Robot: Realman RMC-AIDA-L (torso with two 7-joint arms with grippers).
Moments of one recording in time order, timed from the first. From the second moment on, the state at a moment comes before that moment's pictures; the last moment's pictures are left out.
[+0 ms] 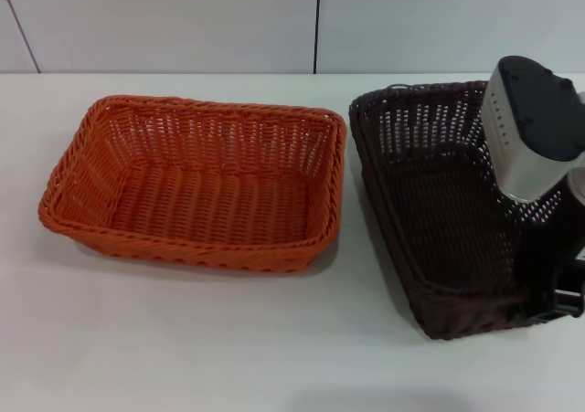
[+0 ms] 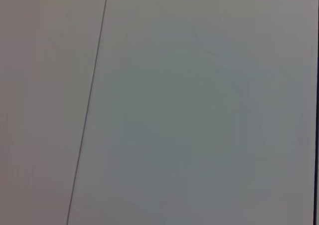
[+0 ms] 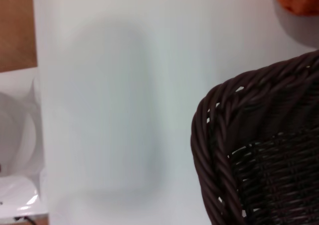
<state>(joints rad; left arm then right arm) -0.29 -2.06 -1.49 -0.28 2.43 1.21 -0.07 0.85 2.07 -1.25 -1.21 -2.74 -1.94 1.93</state>
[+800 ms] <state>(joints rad) -0.29 -2.06 -1.50 -0.28 2.43 1.21 -0.07 0.83 2.07 -1.23 -1.60 -2.86 -2.12 1.96</state>
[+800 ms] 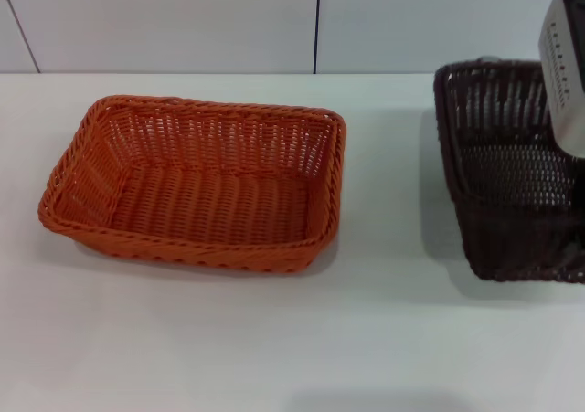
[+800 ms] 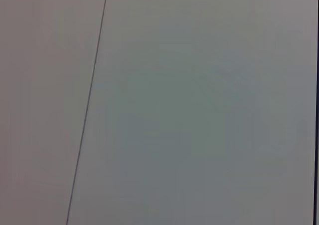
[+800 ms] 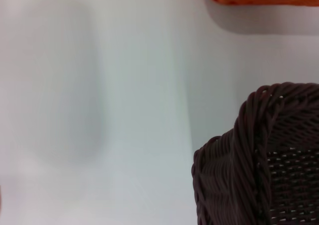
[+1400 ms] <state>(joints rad) -0.30 -2.06 -1.50 -0.27 2.43 1.22 -0.07 0.90 2.07 -1.28 -1.76 -2.92 -2.11 1.94</state>
